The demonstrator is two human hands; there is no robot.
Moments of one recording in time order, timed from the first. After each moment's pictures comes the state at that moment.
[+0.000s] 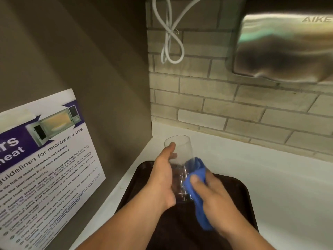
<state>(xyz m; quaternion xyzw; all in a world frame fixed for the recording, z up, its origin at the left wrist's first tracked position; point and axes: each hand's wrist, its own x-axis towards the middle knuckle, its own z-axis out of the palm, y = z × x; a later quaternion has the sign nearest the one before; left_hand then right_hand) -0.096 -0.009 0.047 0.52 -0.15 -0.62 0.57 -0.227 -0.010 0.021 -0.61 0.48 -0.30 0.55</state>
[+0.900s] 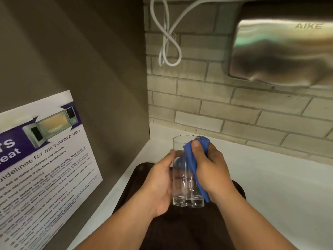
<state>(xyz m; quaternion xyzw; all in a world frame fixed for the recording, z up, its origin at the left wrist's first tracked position) -0.092 -0.006 0.035 0.49 -0.19 -0.64 0.56 -0.210 -0.053 0.049 -0.61 0.51 -0.43 0.44</state>
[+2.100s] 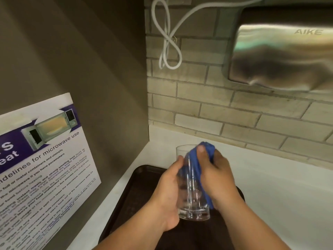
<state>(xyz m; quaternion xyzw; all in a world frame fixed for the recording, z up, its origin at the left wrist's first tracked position) -0.115 0.003 0.037 0.49 -0.18 -0.66 0.54 -0.218 -0.046 0.050 -0.58 0.52 -0.44 0.45</state>
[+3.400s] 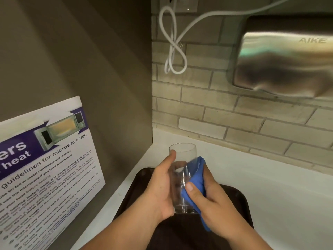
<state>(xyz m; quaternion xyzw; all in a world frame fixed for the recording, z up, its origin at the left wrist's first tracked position) -0.088 -0.009 0.035 0.48 -0.17 -0.66 0.55 -0.230 -0.019 0.034 -0.72 0.41 -0.29 0.49</state>
